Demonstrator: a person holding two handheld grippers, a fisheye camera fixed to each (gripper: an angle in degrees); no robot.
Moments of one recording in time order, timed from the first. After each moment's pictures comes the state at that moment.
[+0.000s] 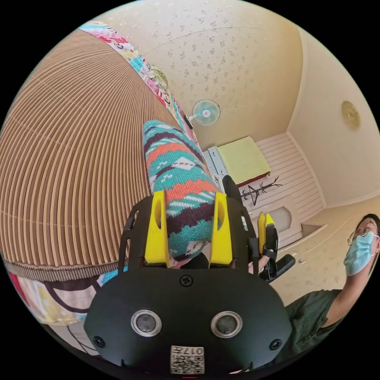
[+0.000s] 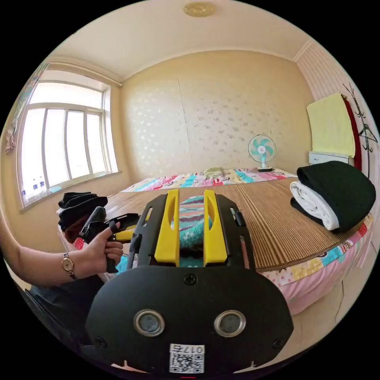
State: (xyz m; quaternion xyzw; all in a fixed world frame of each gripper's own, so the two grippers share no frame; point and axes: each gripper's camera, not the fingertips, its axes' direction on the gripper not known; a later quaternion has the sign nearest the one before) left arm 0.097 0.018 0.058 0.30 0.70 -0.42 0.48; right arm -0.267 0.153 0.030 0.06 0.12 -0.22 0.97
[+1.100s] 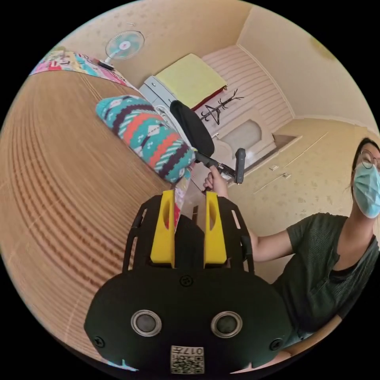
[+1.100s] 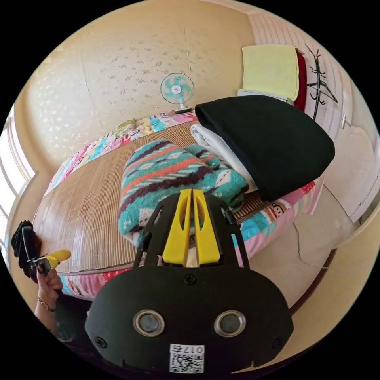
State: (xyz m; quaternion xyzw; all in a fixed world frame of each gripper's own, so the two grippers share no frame) left arm 0.036 -0.088 -0.022 0.34 0.72 -0.19 0.58; right arm -0.112 0.021 0.024 -0.04 0.36 -0.01 0.93
